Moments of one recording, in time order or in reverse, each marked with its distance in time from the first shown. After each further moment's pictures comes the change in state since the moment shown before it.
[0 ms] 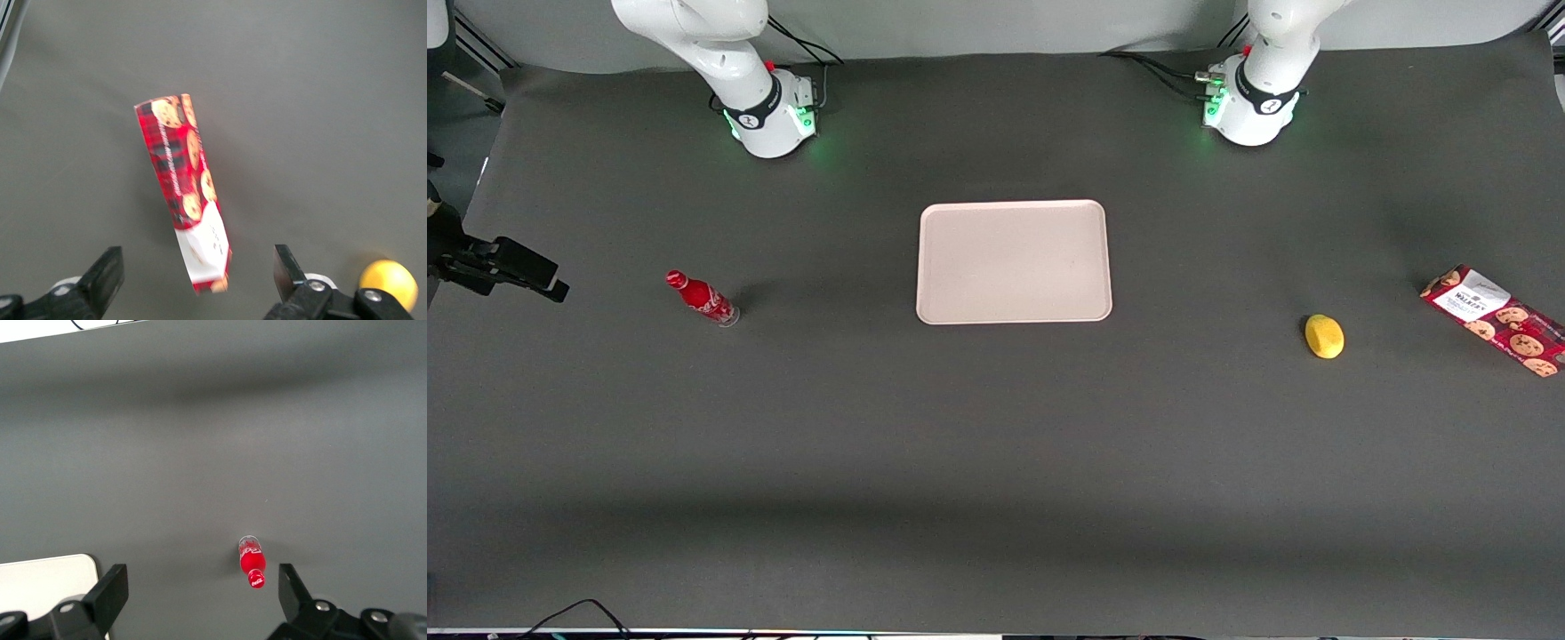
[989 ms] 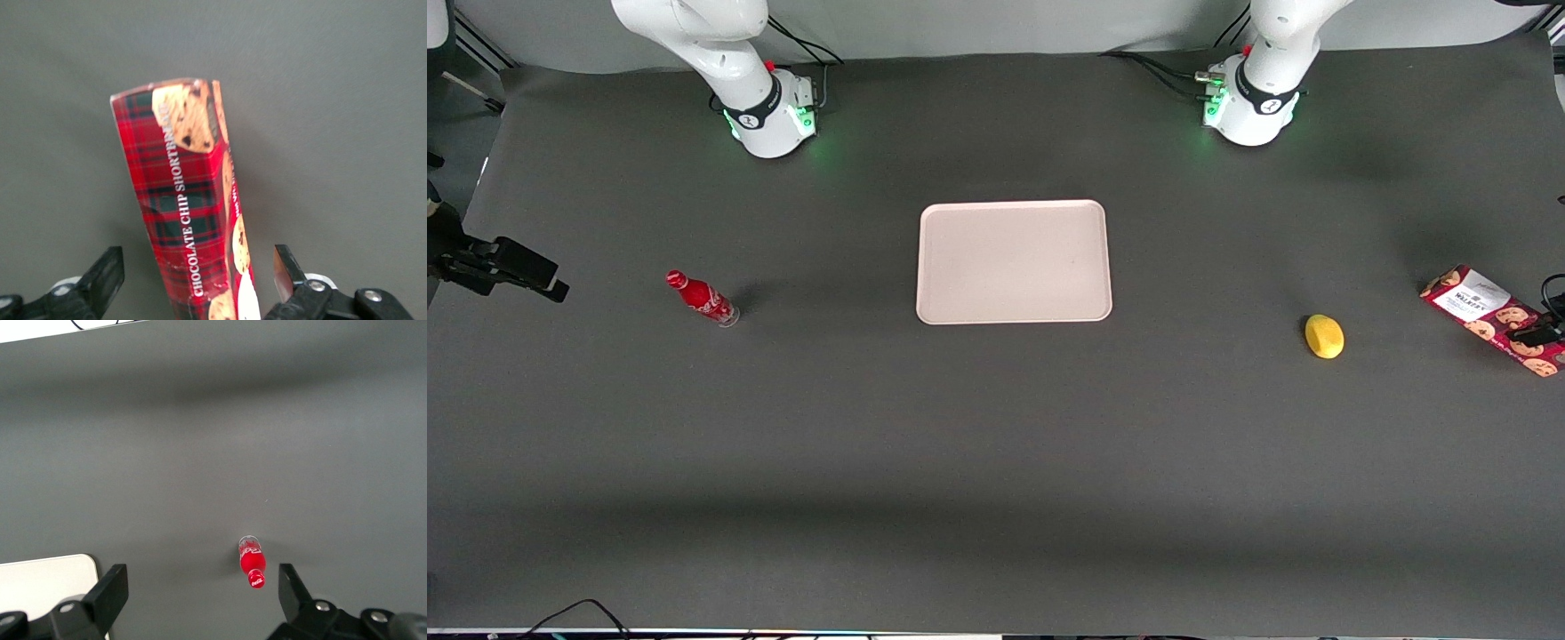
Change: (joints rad) arm 0.079 0.180 -0.002 -0.131 -0.004 0.310 -0.003
